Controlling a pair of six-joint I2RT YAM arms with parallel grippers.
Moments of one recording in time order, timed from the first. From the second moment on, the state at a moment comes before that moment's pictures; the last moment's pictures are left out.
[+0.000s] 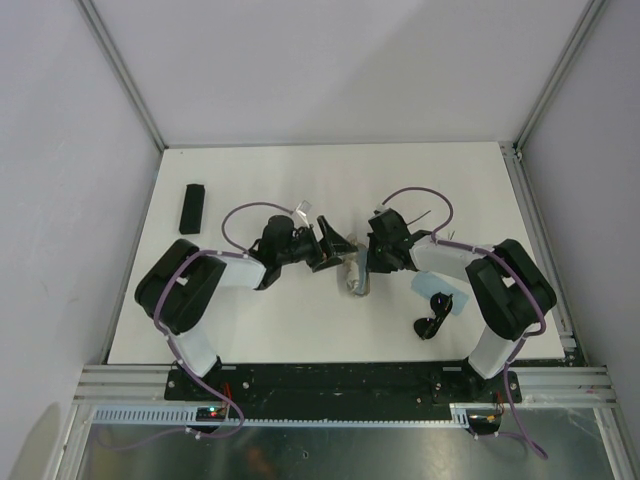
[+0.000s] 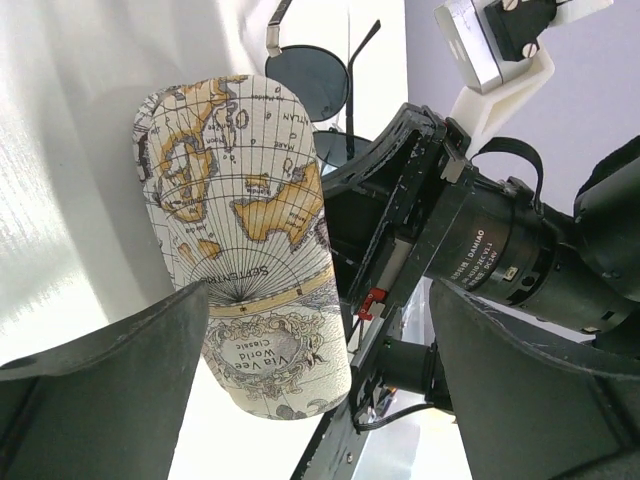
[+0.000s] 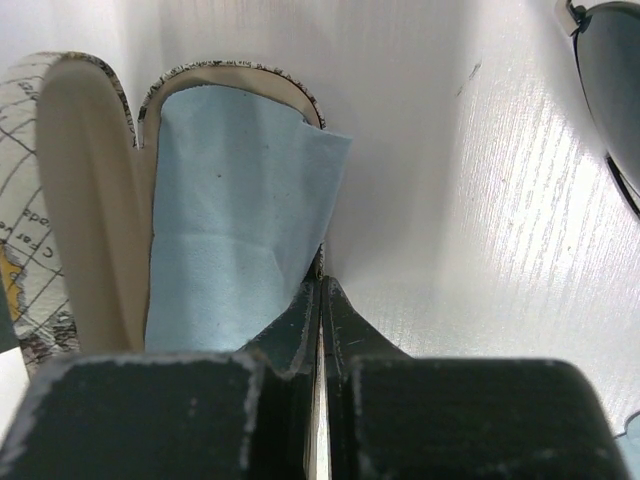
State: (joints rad) left arm -0.56 1.74 0.70 0.67 0.54 -1.08; right arm 0.60 1.71 0.95 -0.22 0.00 0.62
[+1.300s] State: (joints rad) left arm -0.56 1.86 0.72 0.68 0.53 -1.11; right arm 0.59 1.69 0.95 -0.22 0.00 0.62
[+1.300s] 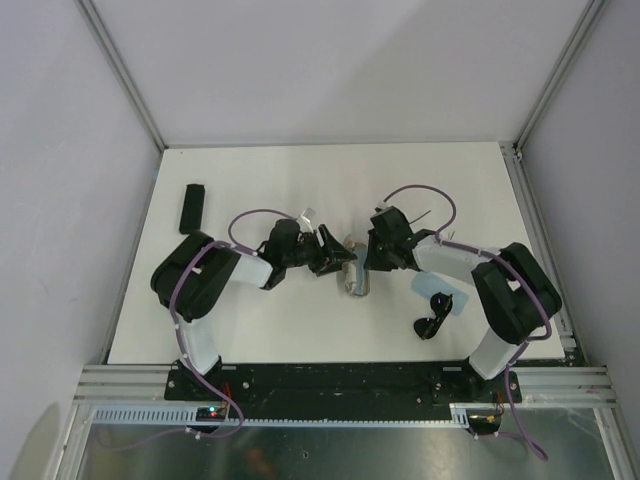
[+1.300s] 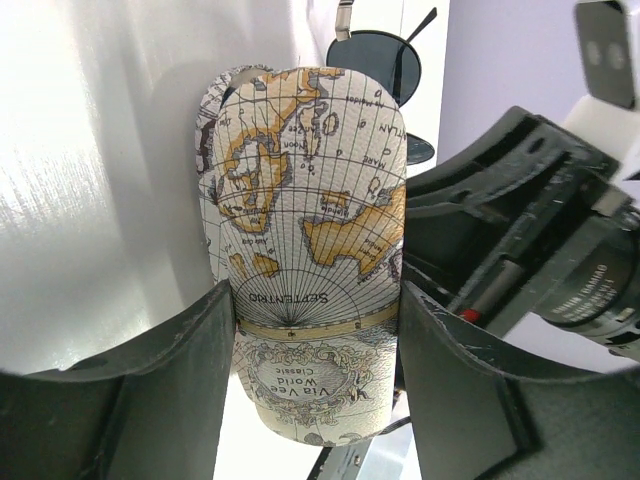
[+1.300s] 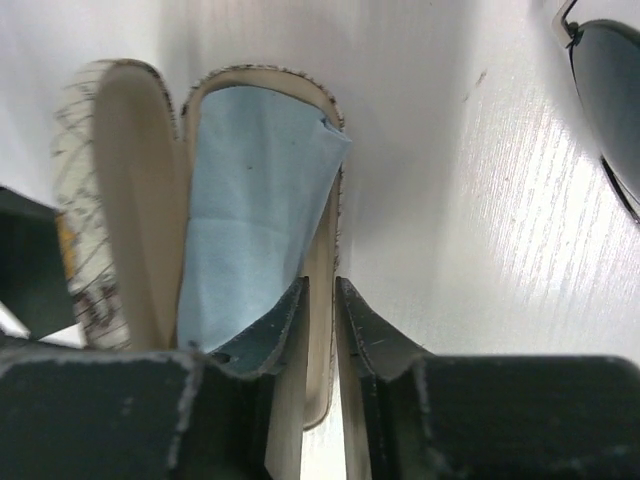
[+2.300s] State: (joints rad) left arm -0.54 1.81 0.65 0.69 0.58 -1.05; right arm 0.39 0.96 0.63 -0.72 0.24 0.84
